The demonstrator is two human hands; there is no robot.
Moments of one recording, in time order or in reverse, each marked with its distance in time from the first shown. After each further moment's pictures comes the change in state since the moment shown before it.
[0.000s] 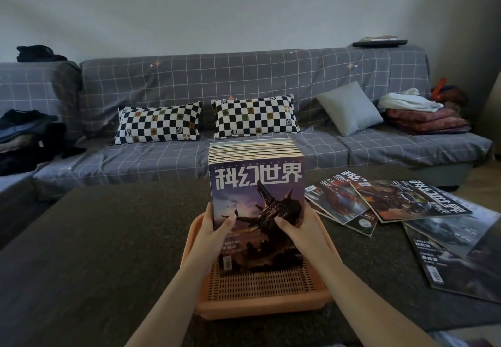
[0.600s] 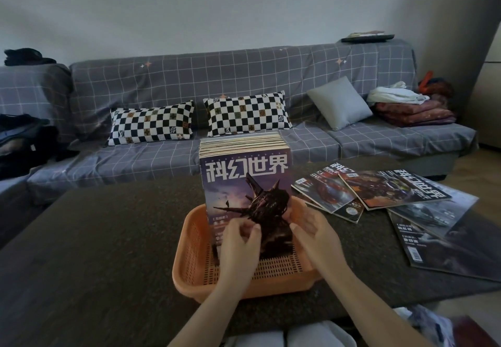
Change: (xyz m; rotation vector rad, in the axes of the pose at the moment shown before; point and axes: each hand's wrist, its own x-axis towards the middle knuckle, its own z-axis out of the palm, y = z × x) left_hand -0.064 -0.002 0.070 0.288 0.205 0.166; right_hand -0.051 0.012 -0.025 -0.072 0.129 0.073
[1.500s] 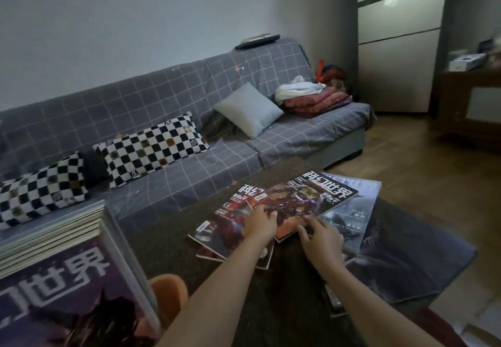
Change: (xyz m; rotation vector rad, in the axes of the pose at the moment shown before) left_hand 0.124 0.096 0.339 0.457 -0.465 0.098; right_hand 0.144 0.159 -0.178 -0.484 0.406 0.243
